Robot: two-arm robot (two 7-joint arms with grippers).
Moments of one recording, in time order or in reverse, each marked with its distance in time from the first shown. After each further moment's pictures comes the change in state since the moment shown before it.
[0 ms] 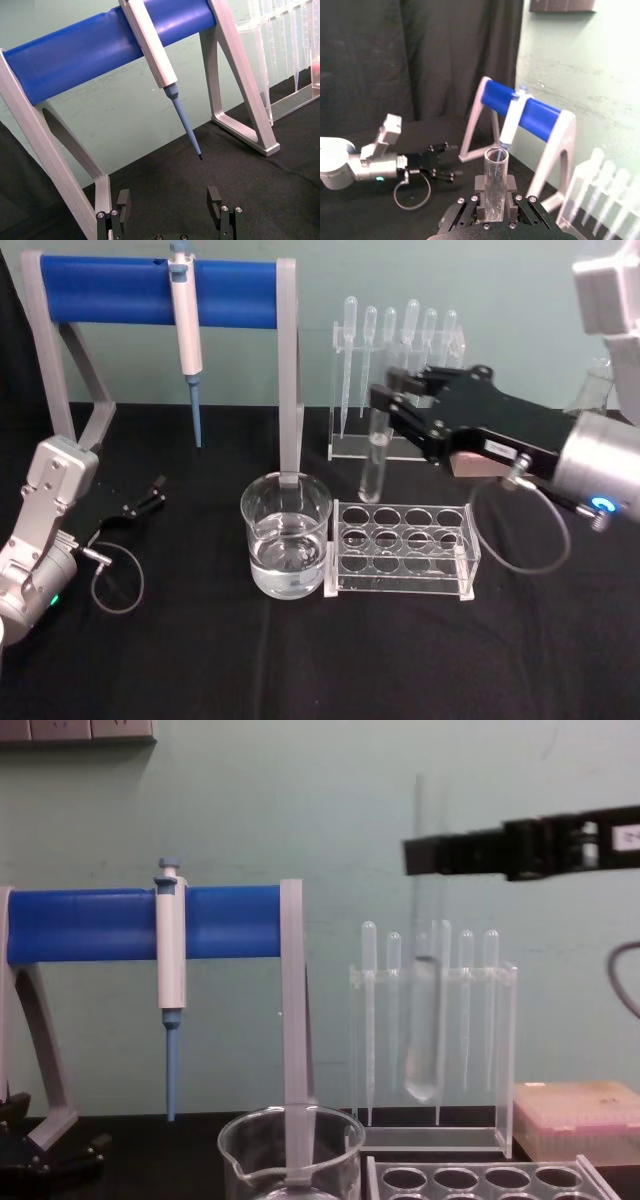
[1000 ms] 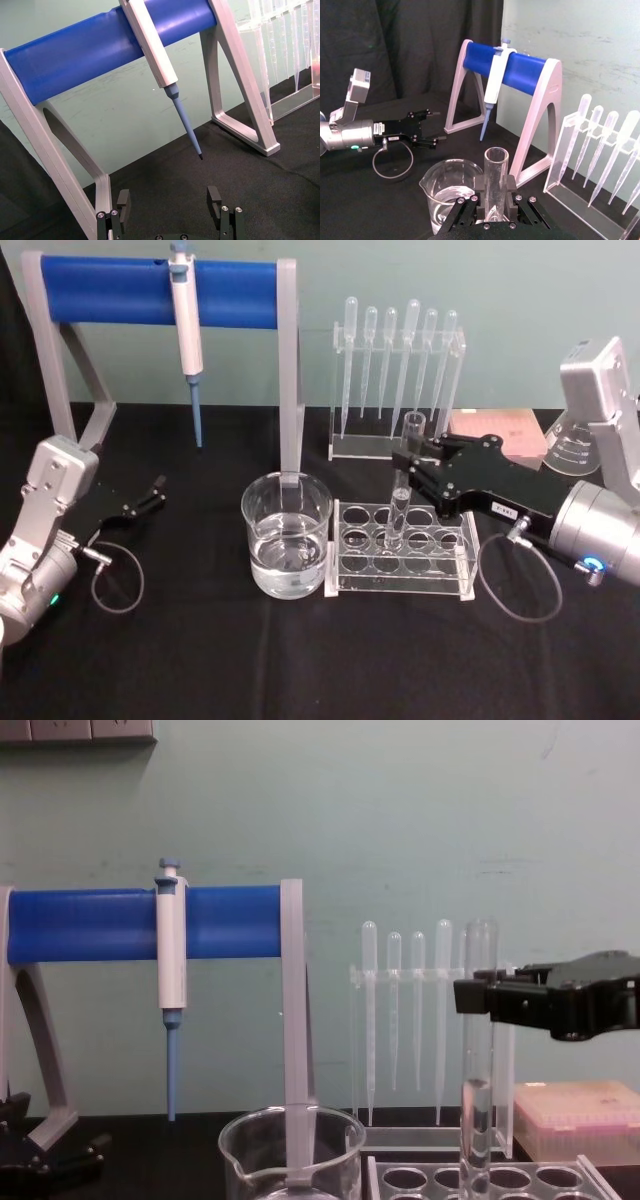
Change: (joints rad) left arm 0.000 0.000 0.000 0.000 0.000 0.000 0.000; right arm -0.113 -0.004 0.003 0.110 -0.069 -0.117 -0.003
